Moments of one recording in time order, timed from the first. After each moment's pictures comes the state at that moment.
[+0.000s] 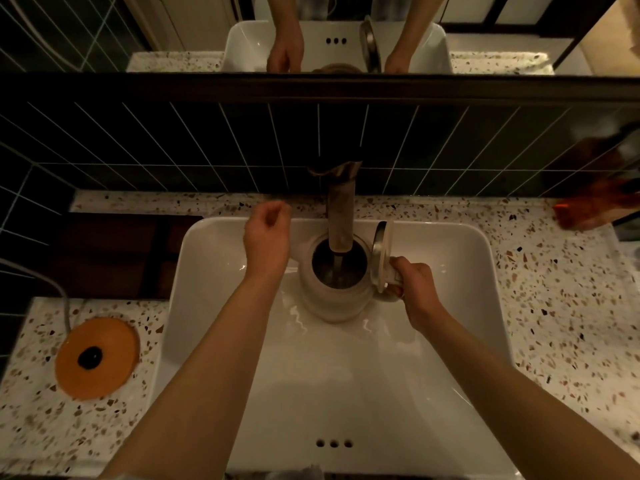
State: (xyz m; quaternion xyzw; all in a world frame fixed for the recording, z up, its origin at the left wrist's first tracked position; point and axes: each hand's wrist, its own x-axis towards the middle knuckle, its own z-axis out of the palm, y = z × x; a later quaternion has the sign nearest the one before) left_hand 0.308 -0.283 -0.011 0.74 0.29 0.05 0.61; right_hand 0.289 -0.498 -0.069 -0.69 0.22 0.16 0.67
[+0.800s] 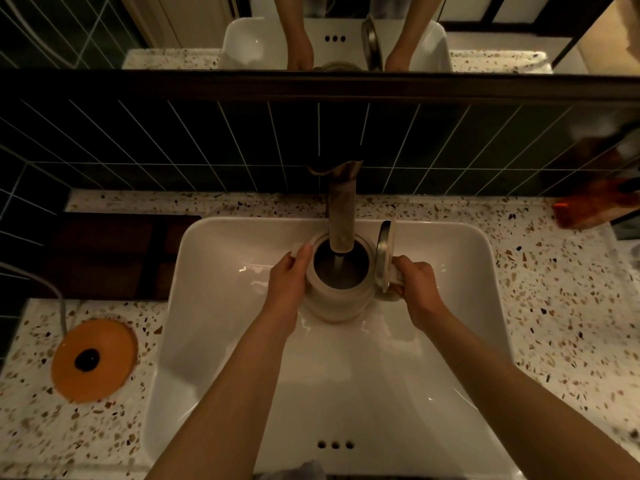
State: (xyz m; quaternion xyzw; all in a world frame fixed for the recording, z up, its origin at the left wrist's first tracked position) left_hand 0.270 -0.304 -0.055 0.62 0.34 -0.11 0.70; right_hand 0.291 -0.498 -0.070 -0.69 0.23 0.16 0.67
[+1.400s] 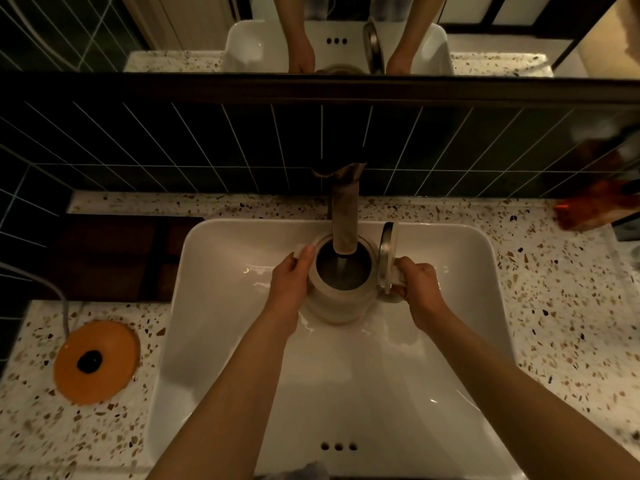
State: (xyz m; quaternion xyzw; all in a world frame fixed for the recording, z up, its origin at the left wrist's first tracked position) left_hand 0.270 -0.300 -0.053 0.62 0.33 -0.12 0.70; right_hand 0.292 -0.498 -0.069 -0.71 0.23 0.16 0.64
